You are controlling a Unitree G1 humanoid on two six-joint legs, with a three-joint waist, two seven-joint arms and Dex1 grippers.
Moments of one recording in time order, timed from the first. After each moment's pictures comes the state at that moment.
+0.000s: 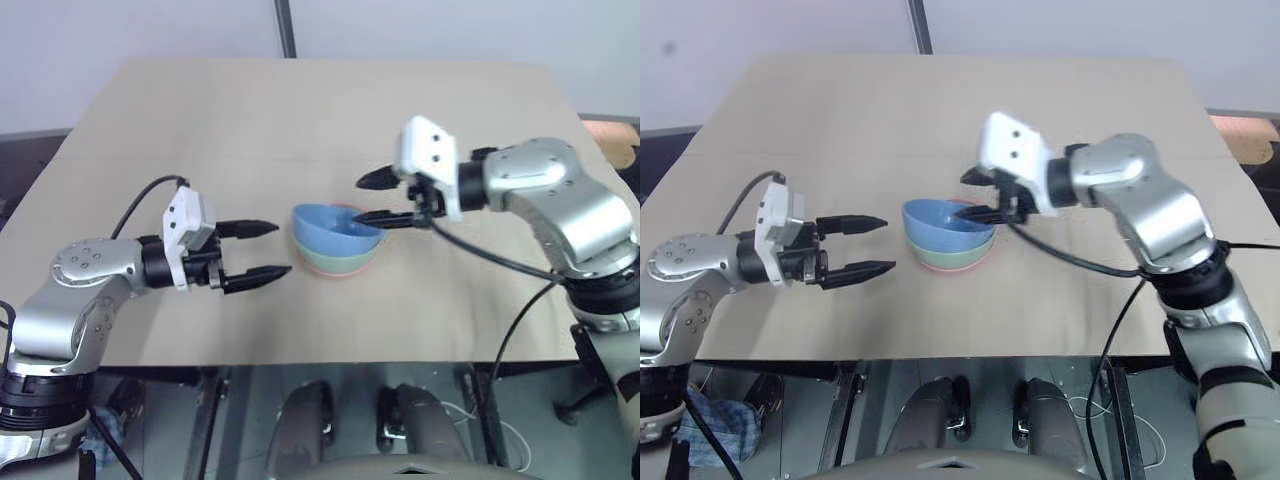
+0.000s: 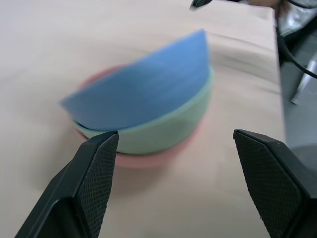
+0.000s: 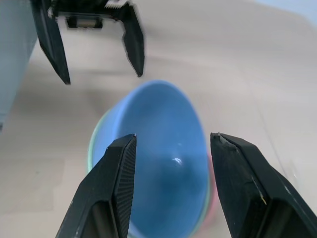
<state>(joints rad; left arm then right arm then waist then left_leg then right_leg) -0.21 0.88 0.21 -0.27 -0.62 0.47 -1.14 -0.85 -0.62 0.23 -0.32 0.37 0.77 1.03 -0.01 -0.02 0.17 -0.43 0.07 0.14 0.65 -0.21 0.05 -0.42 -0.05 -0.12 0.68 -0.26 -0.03</state>
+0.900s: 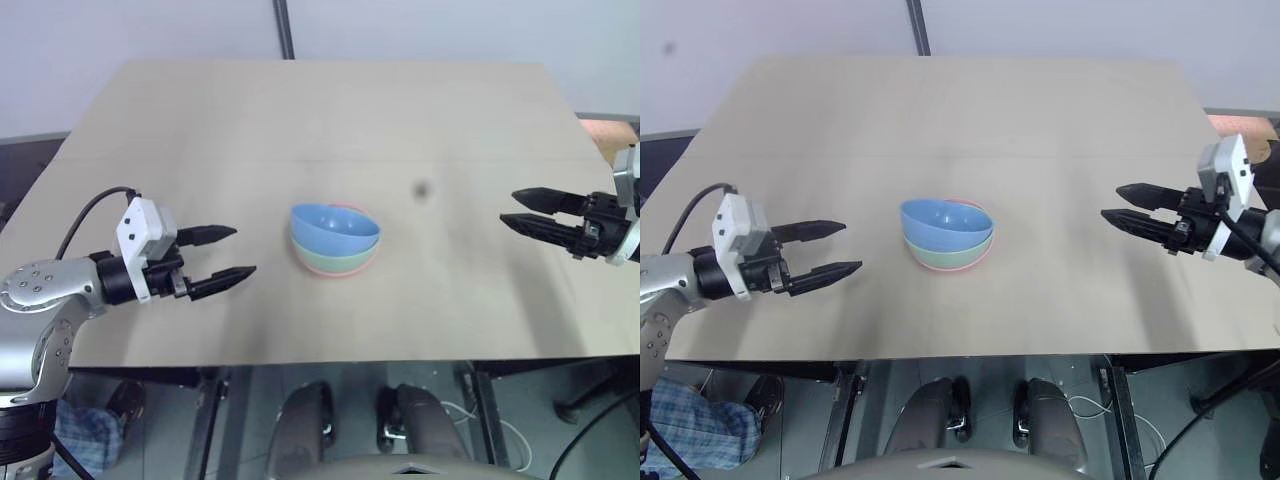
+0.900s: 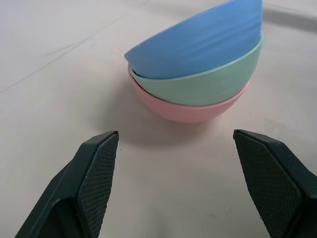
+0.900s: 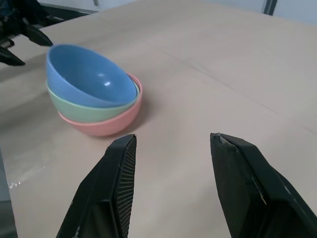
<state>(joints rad) -0.03 0.93 0.38 -0.28 -0.59 0.45 -1.11 -0.27 -0.89 -0.41 -0.30 0.69 0.75 1.08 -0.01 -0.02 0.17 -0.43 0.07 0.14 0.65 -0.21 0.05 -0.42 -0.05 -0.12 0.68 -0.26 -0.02</state>
